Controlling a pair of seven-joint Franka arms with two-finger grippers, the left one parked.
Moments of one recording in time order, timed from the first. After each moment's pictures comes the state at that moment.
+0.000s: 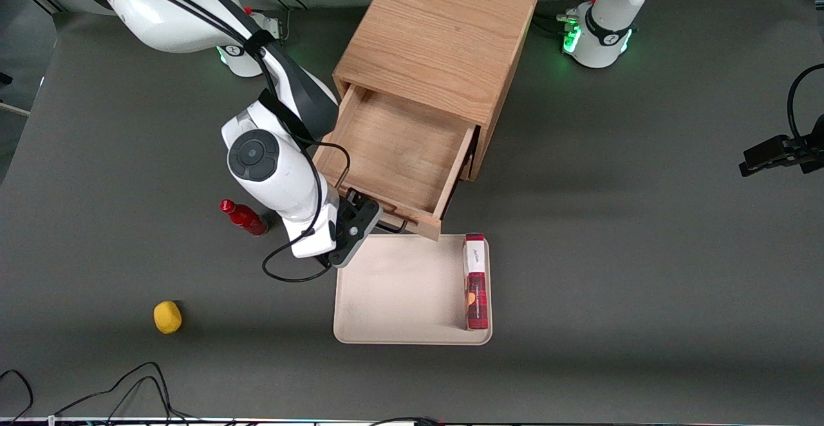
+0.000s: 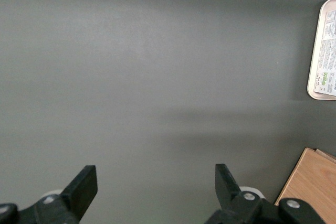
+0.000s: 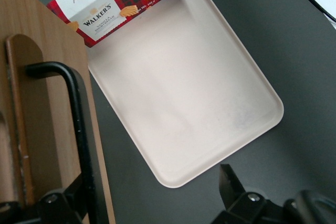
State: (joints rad) arm 0.19 0.61 0.41 -1.39 -0.14 2.11 -0.37
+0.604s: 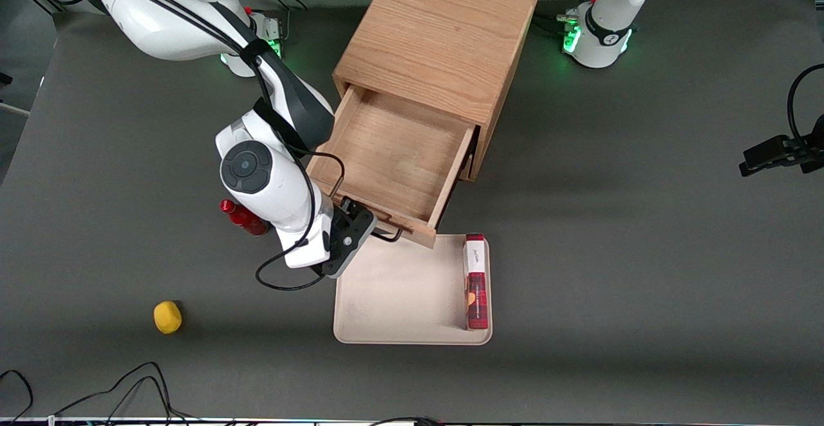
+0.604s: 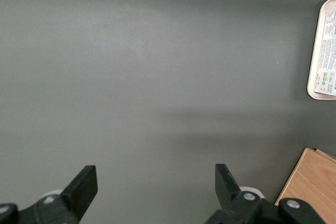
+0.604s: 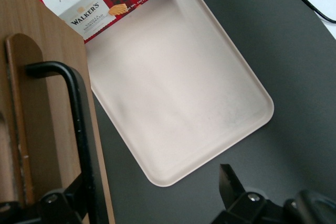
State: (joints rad) arm 0.19 0.64 0.40 -1.34 -0.15 2.08 -0.38
